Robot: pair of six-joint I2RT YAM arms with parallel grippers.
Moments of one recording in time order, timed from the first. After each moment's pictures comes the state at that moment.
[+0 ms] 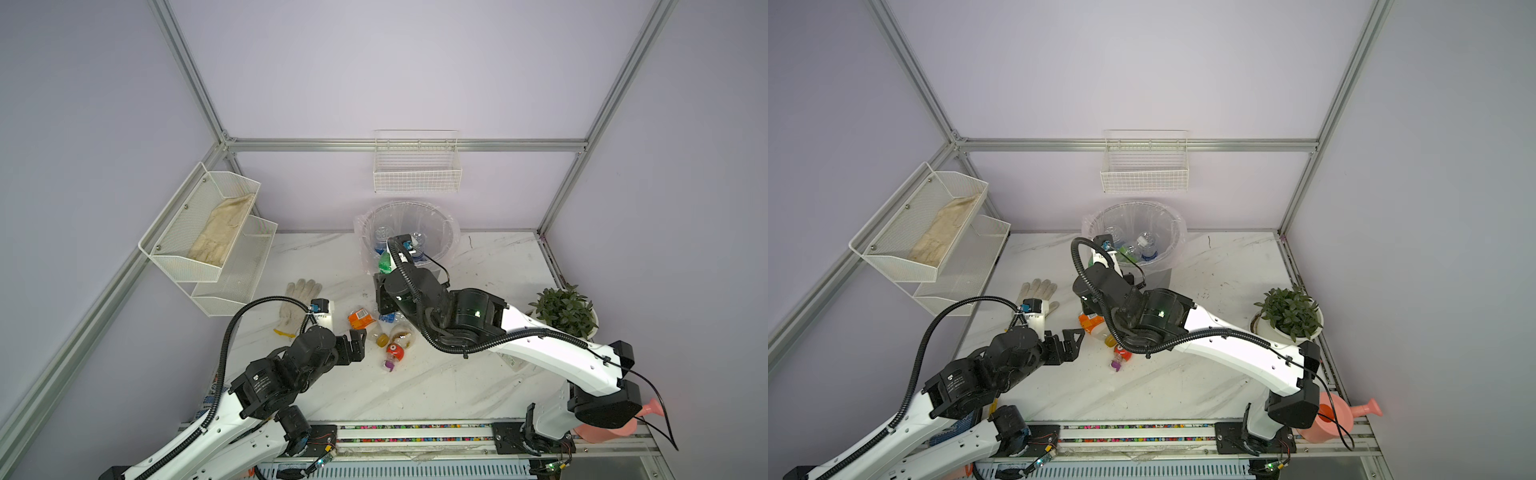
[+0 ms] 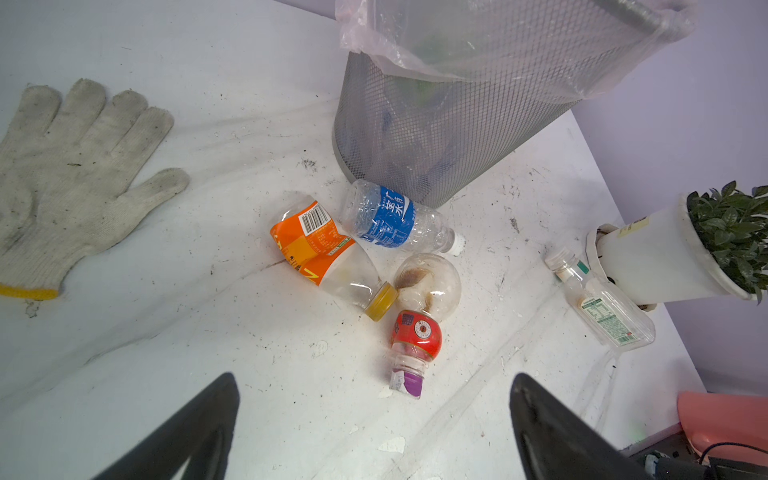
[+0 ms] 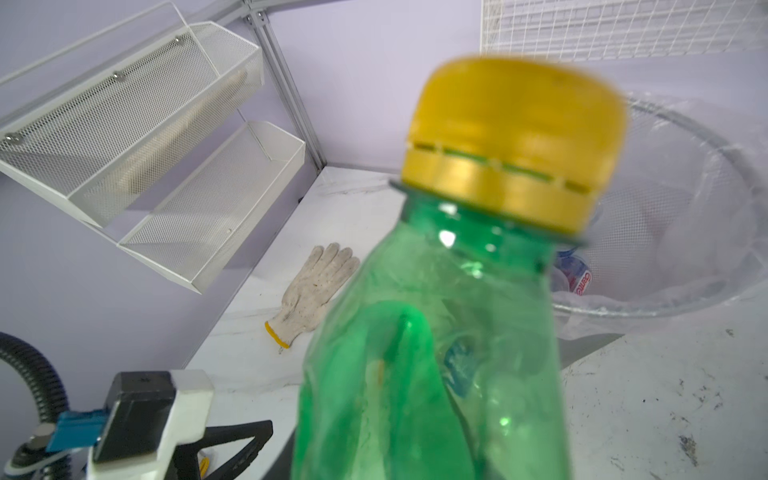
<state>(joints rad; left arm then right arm) -0.84 0.65 0.80 -0.80 -0.37 -0.73 1.25 1.60 1.85 -0.73 0.66 0.57</state>
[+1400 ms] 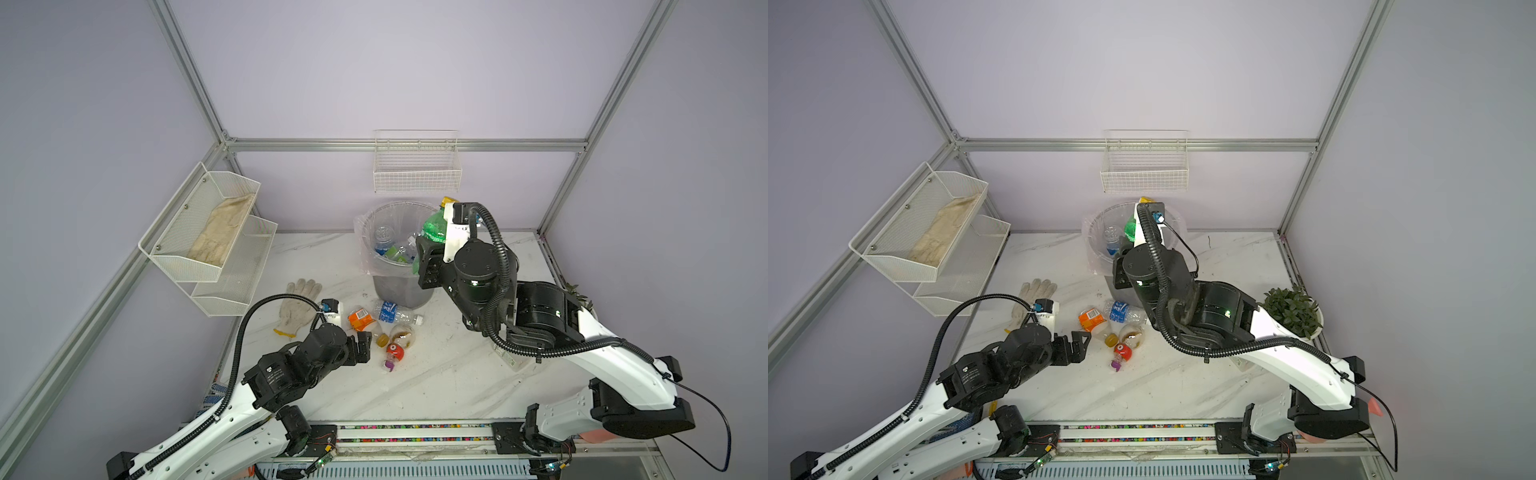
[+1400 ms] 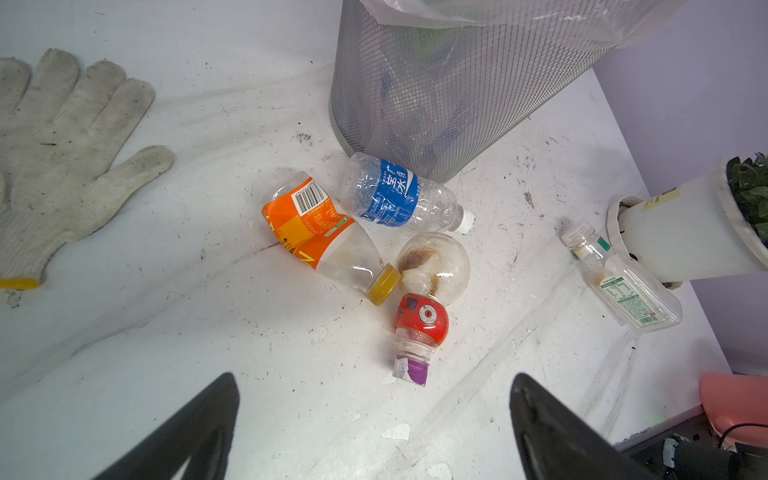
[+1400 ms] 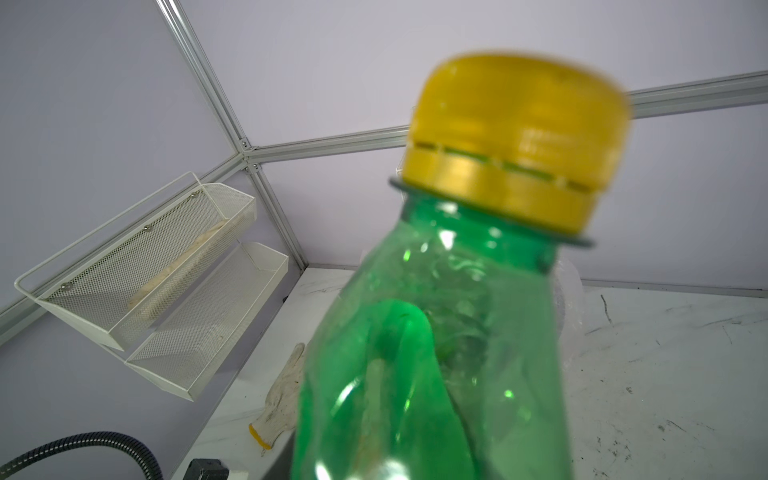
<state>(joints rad) -0.86 0.72 0.80 -0.80 -0.35 -0.73 1.25 1.44 1.94 -0.73 0.84 0.45</state>
